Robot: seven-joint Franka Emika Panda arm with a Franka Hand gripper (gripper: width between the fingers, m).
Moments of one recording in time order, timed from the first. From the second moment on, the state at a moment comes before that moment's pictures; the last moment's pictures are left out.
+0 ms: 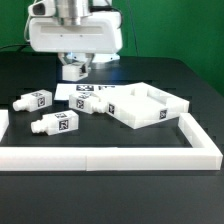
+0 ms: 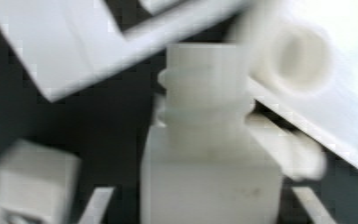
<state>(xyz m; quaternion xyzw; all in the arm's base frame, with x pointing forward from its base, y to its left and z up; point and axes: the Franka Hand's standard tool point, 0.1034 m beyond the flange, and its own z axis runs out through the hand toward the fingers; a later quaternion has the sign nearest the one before) 0.376 -0.087 0.068 -0.97 0.24 0.01 0.06</state>
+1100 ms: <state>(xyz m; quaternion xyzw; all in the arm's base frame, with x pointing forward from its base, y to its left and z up) 0.332 -0.096 0.007 -0.97 0.24 0.03 0.01</state>
